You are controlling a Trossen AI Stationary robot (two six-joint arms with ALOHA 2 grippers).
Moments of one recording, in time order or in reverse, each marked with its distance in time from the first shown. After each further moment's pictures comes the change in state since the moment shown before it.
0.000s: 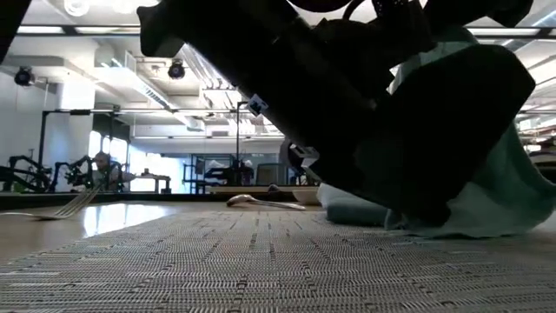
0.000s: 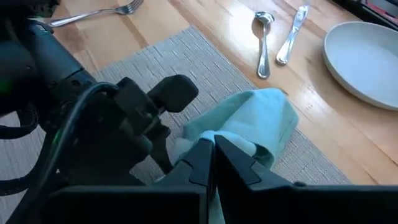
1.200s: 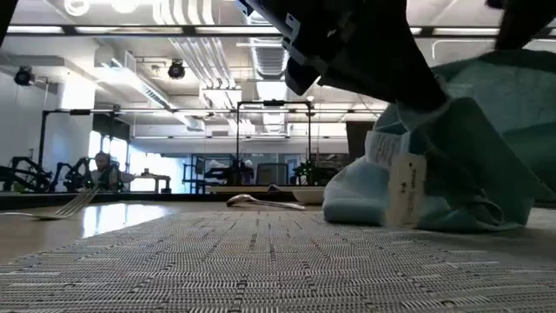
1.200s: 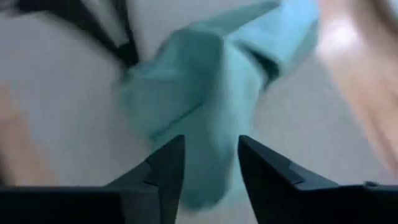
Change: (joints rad) left arm -0.008 -0.178 0.000 -0.098 0.123 0.101; right arm 0.055 -0.033 0.071 -0.201 -0.405 -0.041
